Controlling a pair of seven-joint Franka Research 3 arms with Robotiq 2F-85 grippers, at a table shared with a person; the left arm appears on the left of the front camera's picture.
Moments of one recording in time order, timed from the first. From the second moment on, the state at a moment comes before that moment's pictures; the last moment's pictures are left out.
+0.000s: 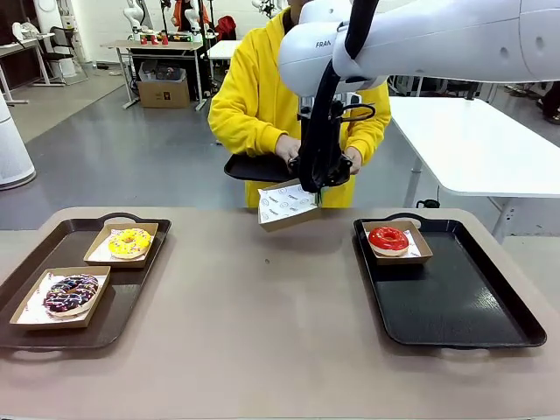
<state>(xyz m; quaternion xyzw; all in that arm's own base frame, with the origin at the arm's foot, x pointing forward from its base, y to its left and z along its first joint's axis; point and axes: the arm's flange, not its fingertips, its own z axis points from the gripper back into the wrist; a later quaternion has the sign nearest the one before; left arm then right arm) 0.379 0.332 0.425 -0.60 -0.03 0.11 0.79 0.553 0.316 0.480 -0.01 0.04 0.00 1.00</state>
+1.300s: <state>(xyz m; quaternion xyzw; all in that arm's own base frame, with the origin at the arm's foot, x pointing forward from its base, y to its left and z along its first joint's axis) 0.378 0.333 0.425 -0.60 -0.03 0.11 0.79 0.551 0.315 0.482 -0.02 0.03 0.00 1.00</state>
